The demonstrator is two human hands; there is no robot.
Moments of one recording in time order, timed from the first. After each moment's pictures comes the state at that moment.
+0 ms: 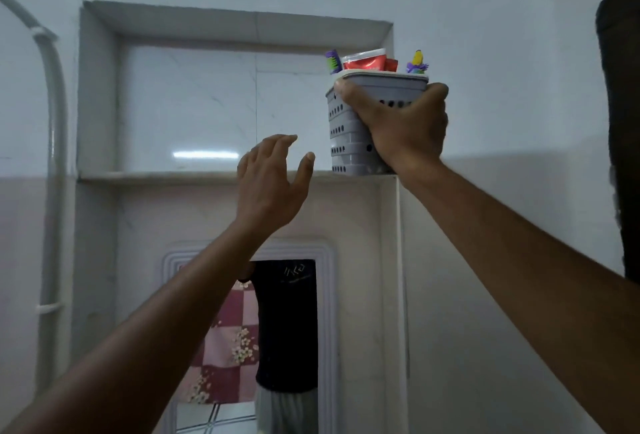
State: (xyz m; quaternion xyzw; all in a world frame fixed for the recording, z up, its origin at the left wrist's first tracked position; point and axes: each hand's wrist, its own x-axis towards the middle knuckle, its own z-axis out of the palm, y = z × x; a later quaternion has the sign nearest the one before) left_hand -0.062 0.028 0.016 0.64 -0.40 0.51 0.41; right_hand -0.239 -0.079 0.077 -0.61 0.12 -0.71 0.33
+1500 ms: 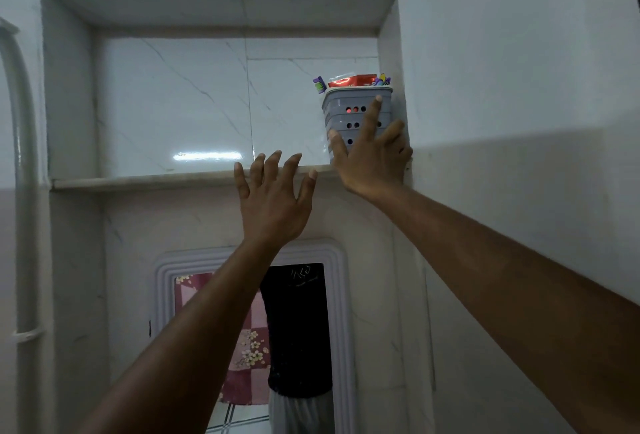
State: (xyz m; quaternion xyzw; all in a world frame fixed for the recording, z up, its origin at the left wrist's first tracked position) left_hand -0.002 -0.017 -0.004 0.73 -0.34 0.50 0.31; right_hand -0.105 -0.152 0.058 -0.76 0.27 -0.59 0.06
